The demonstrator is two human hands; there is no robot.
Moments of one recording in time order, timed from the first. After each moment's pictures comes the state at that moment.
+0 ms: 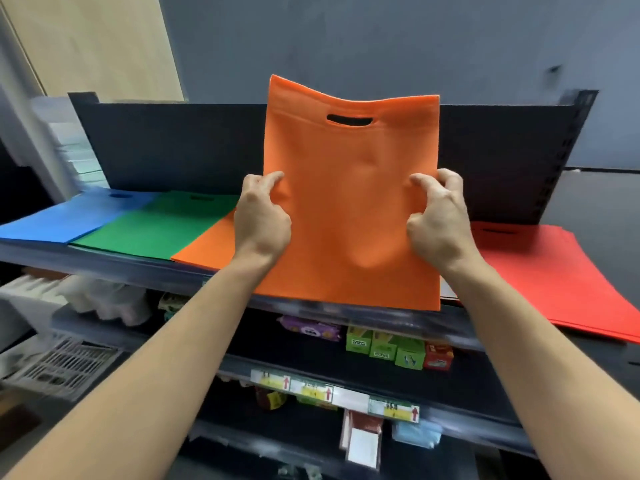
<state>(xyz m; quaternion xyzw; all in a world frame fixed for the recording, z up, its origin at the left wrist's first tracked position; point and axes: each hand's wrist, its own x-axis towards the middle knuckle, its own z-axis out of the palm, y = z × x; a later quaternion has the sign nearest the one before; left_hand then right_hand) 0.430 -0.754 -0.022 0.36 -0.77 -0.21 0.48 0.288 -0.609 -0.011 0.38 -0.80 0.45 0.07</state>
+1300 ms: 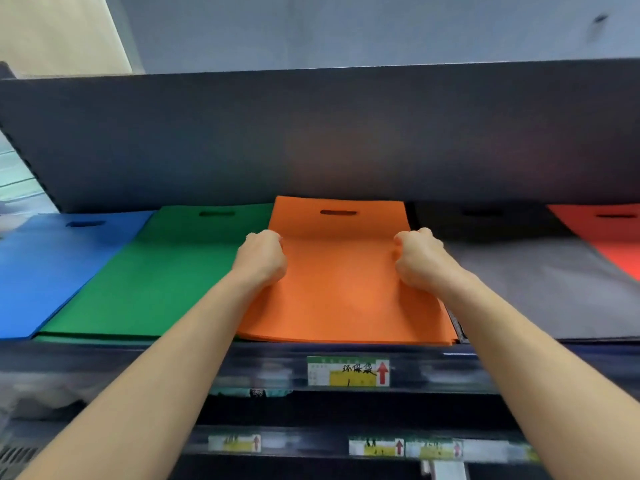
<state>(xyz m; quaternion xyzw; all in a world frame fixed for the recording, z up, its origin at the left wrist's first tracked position) 0.458 -1.038 -0.091 0.41 -0.89 -0.17 0.08 0.328 -0.865 -0.088 0.28 -0.94 0.17 -0.09</state>
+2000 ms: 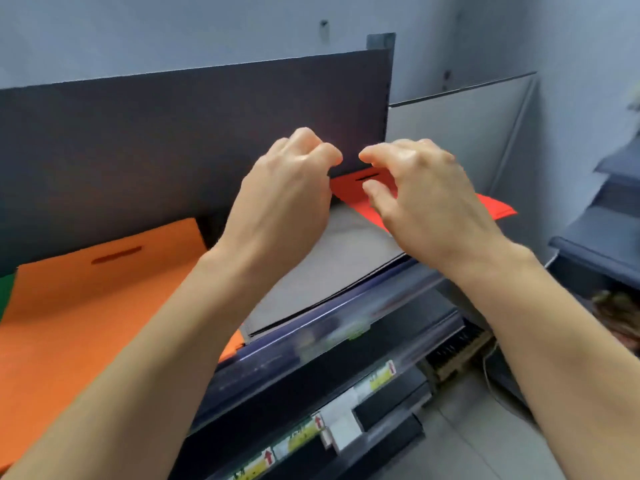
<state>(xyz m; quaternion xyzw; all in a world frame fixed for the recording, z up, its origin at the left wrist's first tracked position) 0.356 -0.782 -0.002 -0.16 -0.91 -0.13 0.36 0.334 -0.632 -0.006 0.23 -0.91 0.18 0.30</state>
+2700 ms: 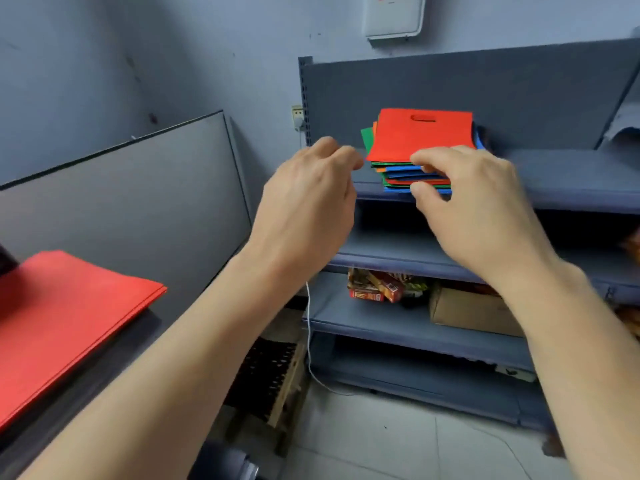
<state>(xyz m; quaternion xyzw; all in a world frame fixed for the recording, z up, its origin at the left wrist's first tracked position) 0.283 -0.331 0.001 -0.47 -0.78 -0.27 0.31 0.385 -0.203 -0.005 -0.20 -0.90 0.10 0.36</state>
